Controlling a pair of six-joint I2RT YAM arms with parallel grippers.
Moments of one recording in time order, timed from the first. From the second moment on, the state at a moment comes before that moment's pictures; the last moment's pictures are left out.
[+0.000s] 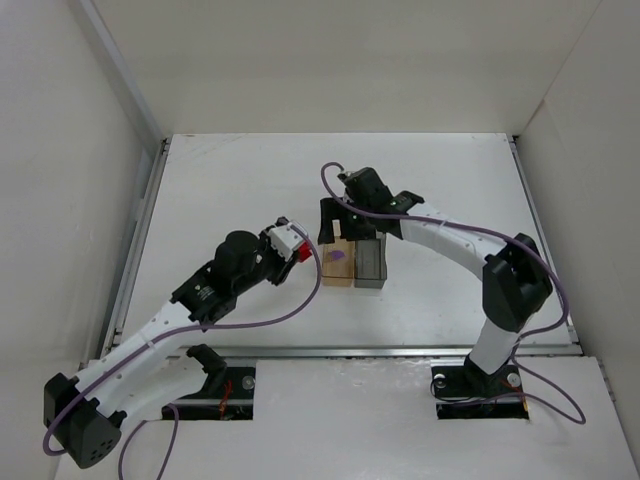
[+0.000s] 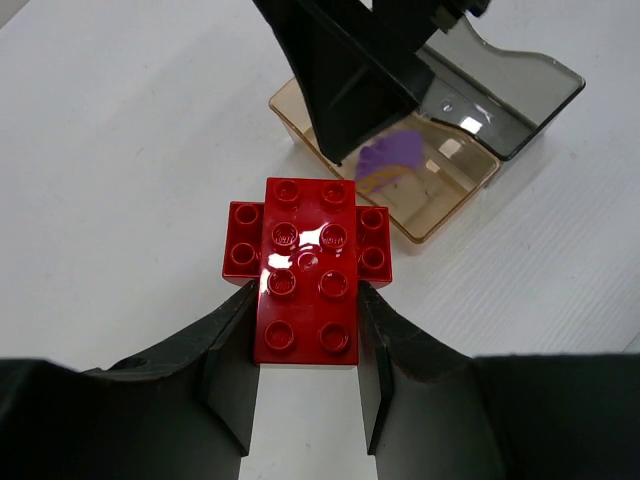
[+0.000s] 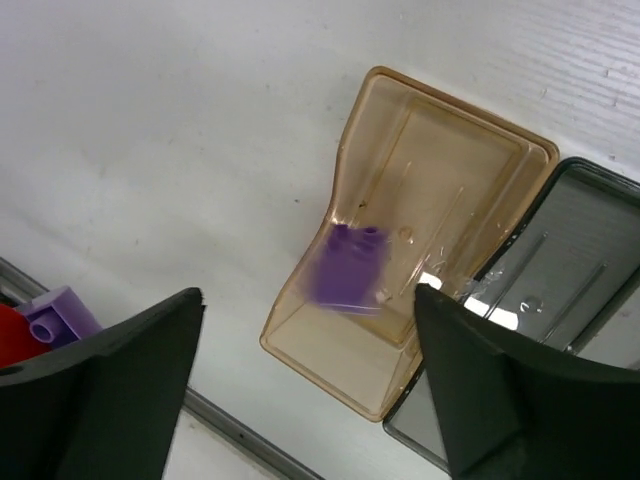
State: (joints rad) left arm -0.69 0.83 0.66 -0.27 0.04 0.21; right arm 0.69 1.75 1.39 -0.50 -0.12 0.51
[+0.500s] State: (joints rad) left arm -0.69 0.84 0.79 -0.03 0.05 -0.07; right arm 0.81 1.16 1.06 -0.17 -0.13 0.21
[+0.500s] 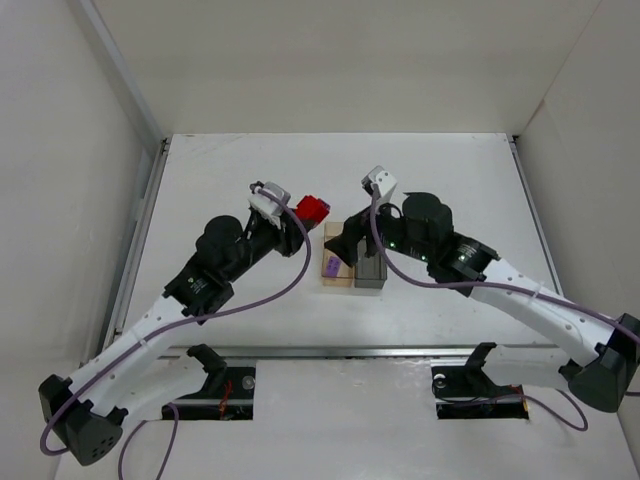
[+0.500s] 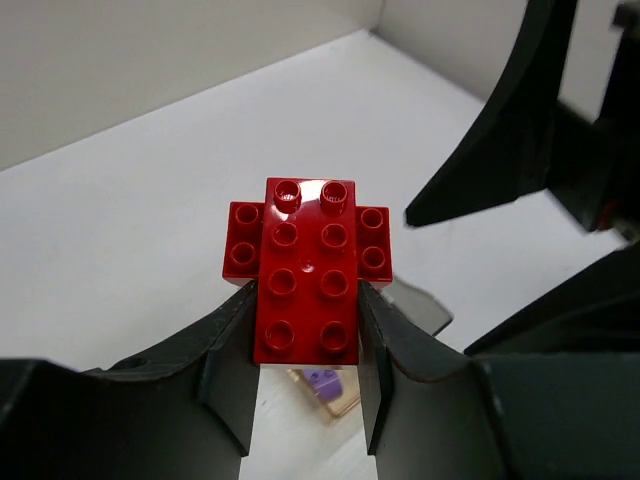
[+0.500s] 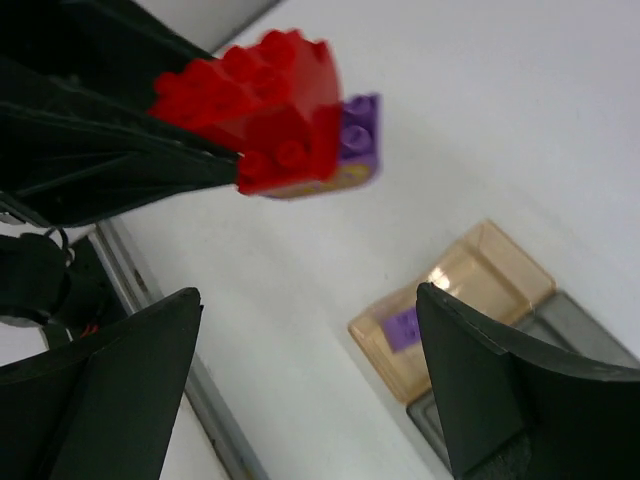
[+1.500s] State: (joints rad) left arm -0.68 0.93 0.86 0.14 0.30 -0.17; right arm 0.79 1.04 0.96 0.07 -0.16 -0.01
